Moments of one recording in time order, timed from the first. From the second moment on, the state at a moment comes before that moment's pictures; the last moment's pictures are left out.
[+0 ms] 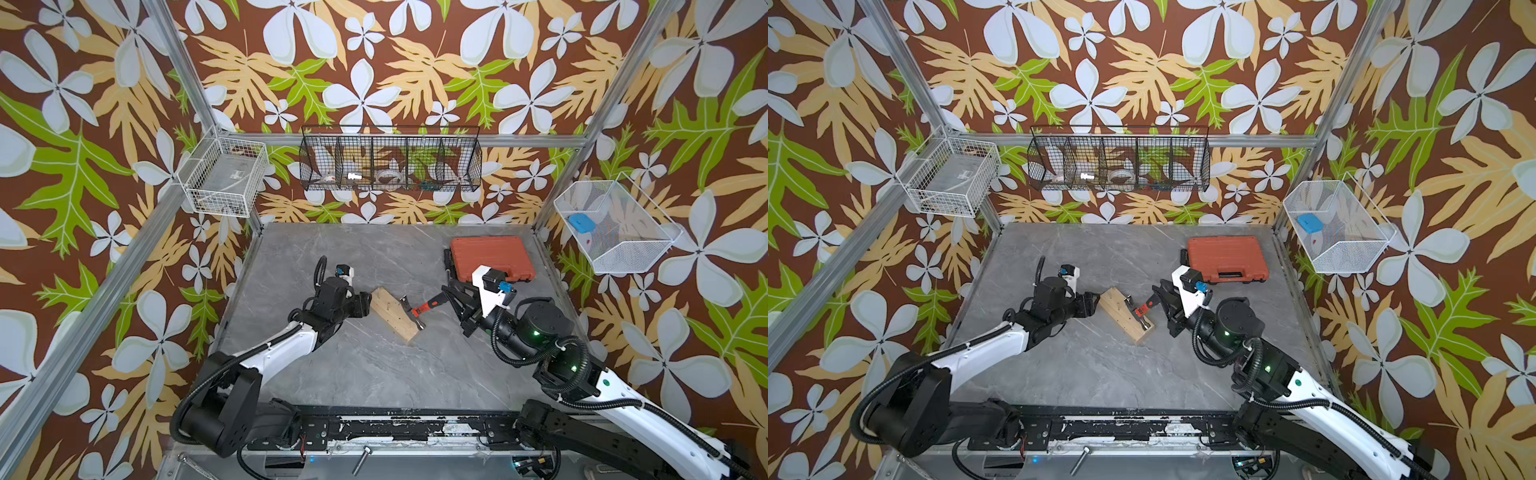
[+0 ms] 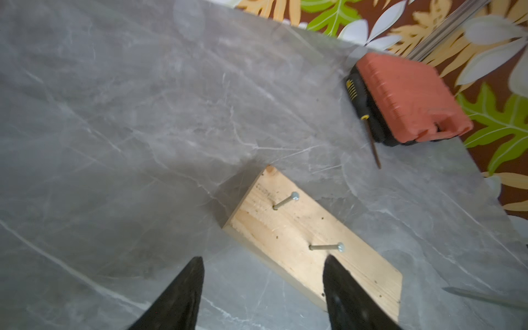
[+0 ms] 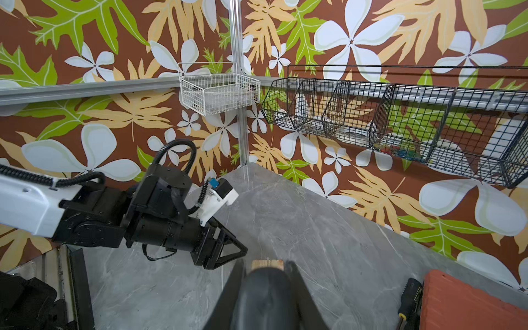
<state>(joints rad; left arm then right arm) -0.44 1.26 0.62 0.10 0.03 -0.40 0.86 0.80 0.90 -0.12 0.12 0.03</state>
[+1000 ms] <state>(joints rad) -0.82 1.23 0.32 0.79 -0.04 0.28 0.86 0.83 1.04 -0.28 0.07 0.11</state>
